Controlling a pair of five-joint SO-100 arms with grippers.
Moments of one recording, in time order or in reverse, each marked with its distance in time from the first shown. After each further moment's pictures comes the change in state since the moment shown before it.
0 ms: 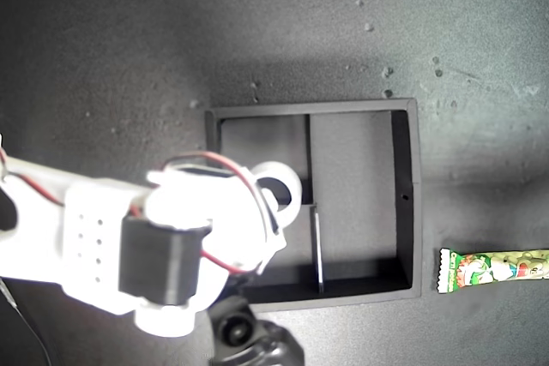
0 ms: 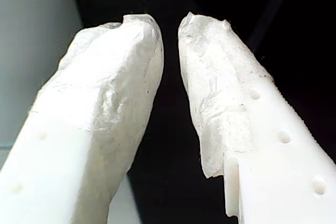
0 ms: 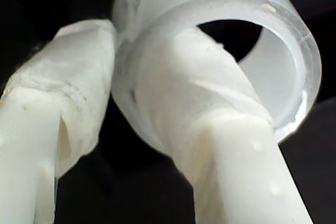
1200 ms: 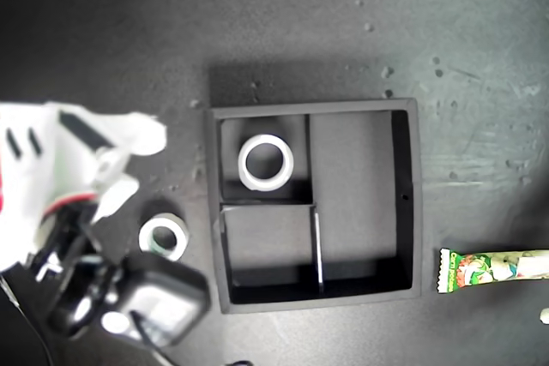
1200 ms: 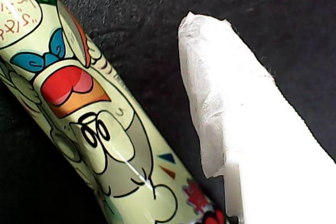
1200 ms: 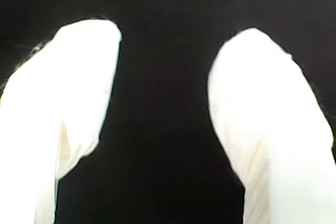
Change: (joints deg) arm 0 0.8 50.9 49.8 -0.4 -29.4; arm 1 -32.5 -33.7 1.2 -9.8 78.9
